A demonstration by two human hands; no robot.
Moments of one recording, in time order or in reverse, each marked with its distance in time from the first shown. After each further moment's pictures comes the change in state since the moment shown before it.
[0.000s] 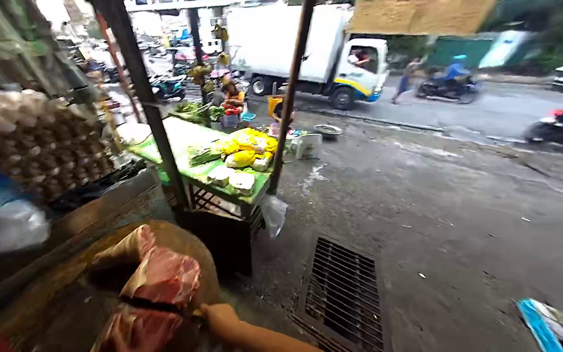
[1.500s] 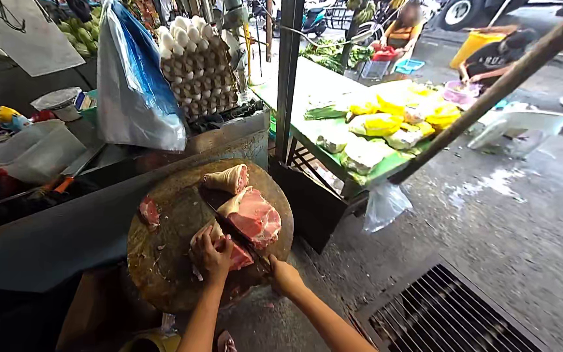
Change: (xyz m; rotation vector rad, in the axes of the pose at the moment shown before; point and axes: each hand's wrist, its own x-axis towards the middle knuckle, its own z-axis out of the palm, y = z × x) left_hand 0.012 0.041 0.005 0.062 0.001 -0.333; right_hand 0.023 0.011 -0.006 -0.109 -0.200 0.026
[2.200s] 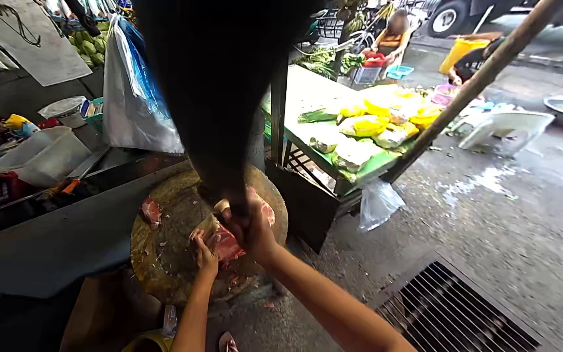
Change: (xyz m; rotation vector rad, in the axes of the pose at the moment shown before) left_hand -0.011 -0.034 -0.013 -0.198 -0.111 0.028; right_hand -0.087 -0.102 -0.070 0.402 0.958 -0.987
